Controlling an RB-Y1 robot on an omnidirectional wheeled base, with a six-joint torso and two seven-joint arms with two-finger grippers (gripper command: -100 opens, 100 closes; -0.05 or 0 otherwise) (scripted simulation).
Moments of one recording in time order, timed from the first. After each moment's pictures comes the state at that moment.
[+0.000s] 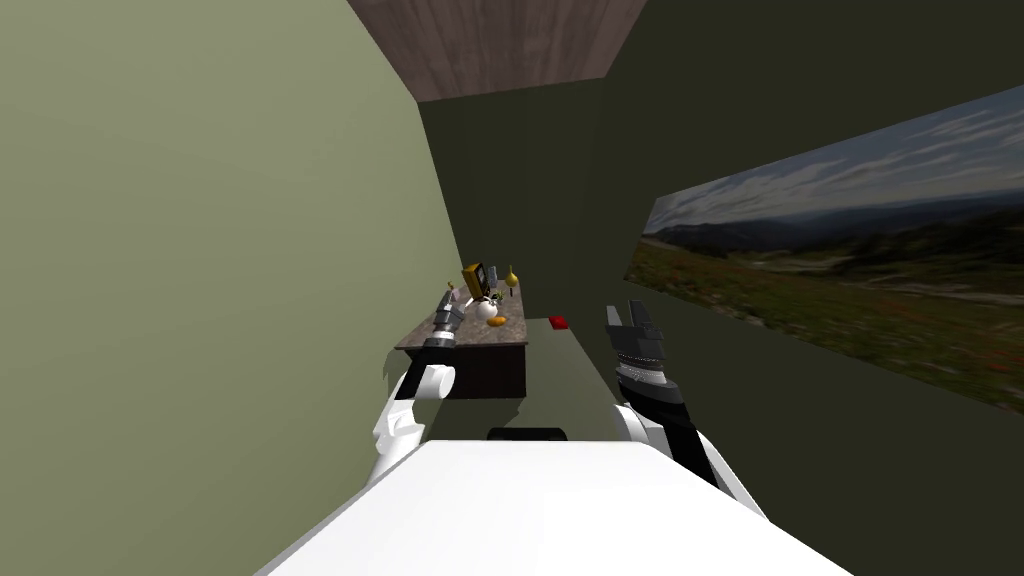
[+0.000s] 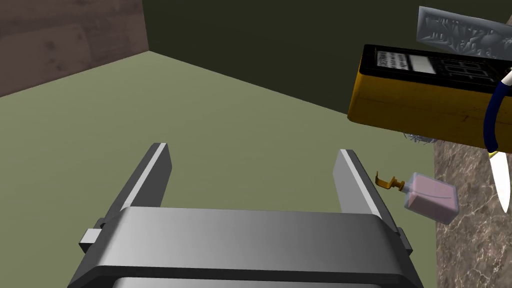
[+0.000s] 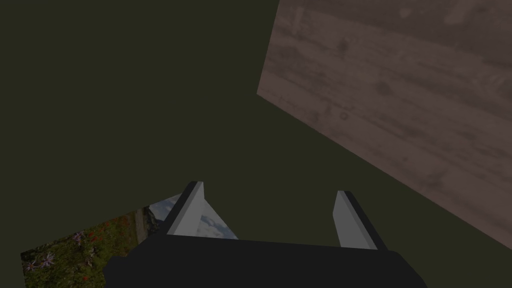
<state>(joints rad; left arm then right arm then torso) 0.18 0.15 0.04 -2.18 0.14 -0.05 0.08 0.52 0.04 -0.06 -2.25 0.10 -0.63 -0.09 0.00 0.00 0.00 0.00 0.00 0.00</state>
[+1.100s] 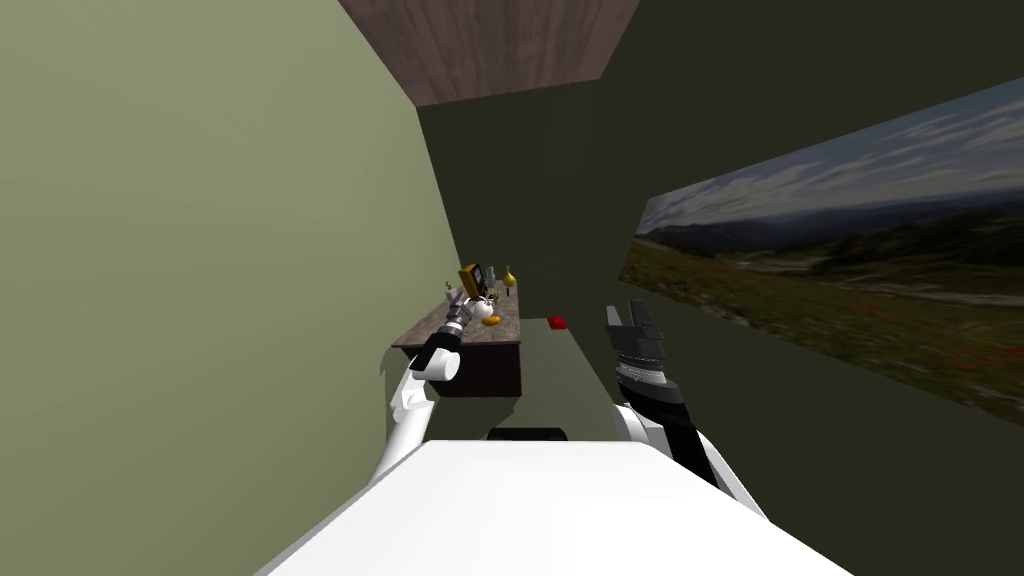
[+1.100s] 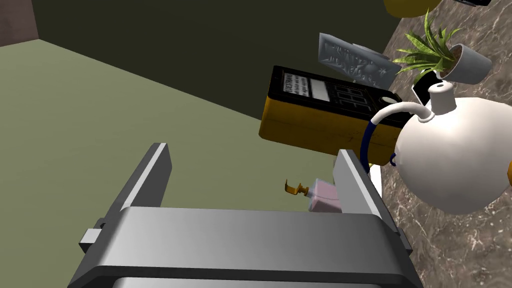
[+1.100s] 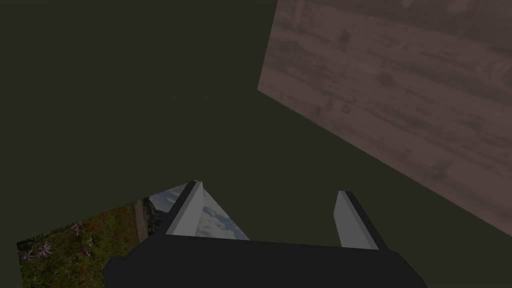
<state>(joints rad) 0.04 0.16 0.05 -2.10 0.20 0.25 0.20 0.52 0.04 -0.06 -2.25 0.10 -0.63 -0.09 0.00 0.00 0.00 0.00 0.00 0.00</state>
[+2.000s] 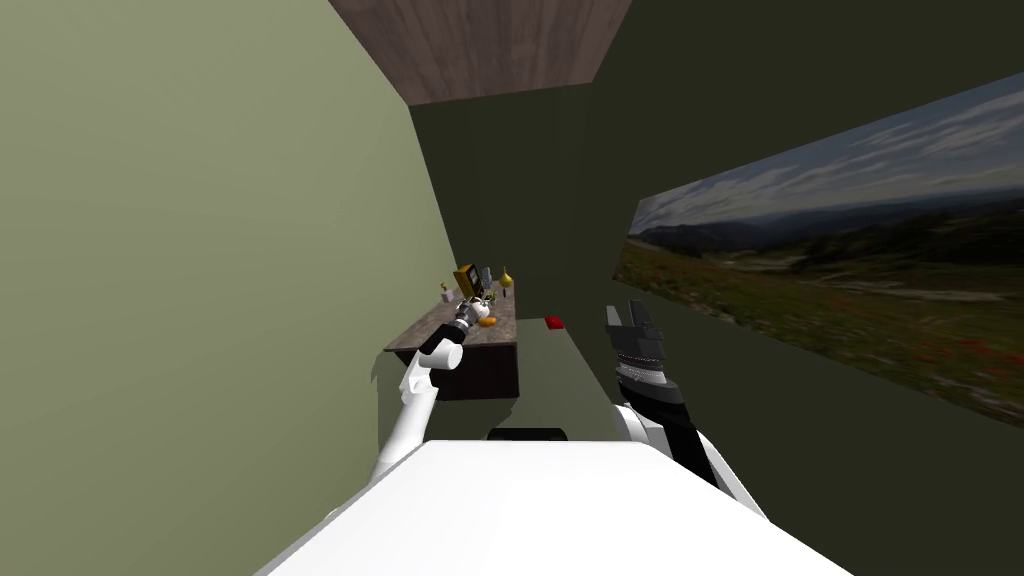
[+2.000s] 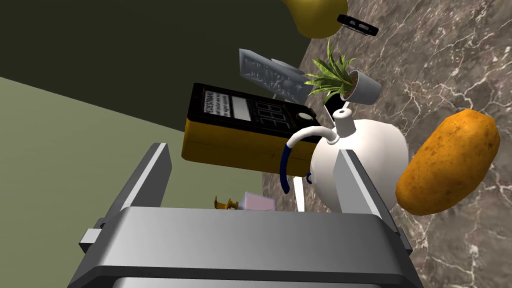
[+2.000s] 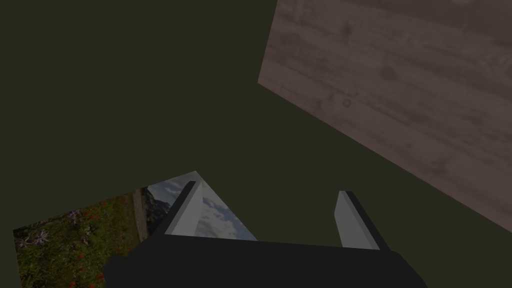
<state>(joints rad) -0.06 0.20 0.04 -2.05 0.26 0.50 0.28 0.52 0.04 -0.06 -2.25 0.10 -0.63 -0.09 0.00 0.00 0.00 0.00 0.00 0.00</state>
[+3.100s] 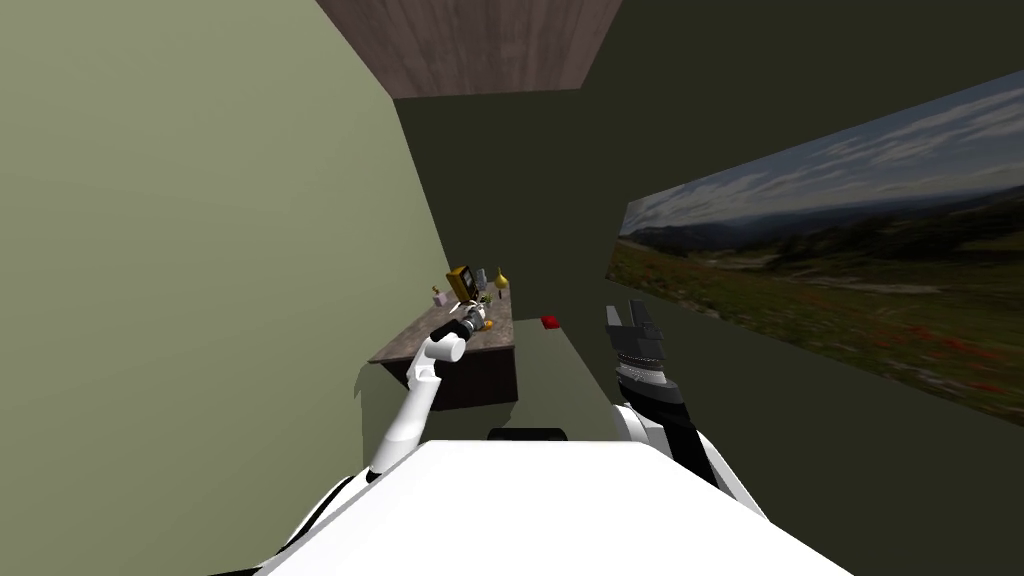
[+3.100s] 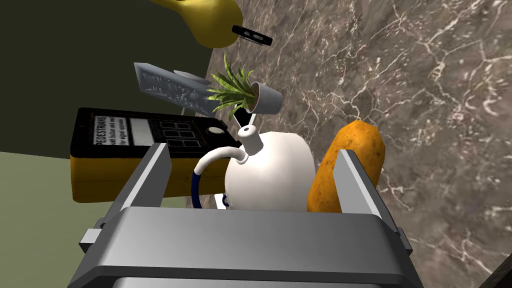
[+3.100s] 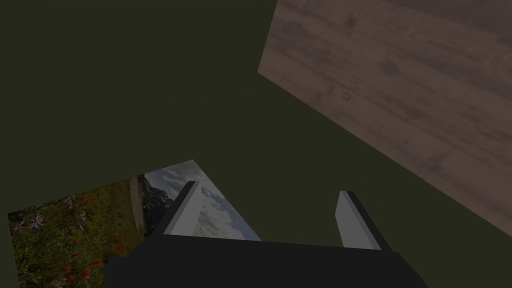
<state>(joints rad) -0.14 0.26 0.00 -1.97 0.32 0.78 0.37 0.52 0.04 -0.06 -2.25 0.10 -0.63 -0.09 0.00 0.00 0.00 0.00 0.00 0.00</state>
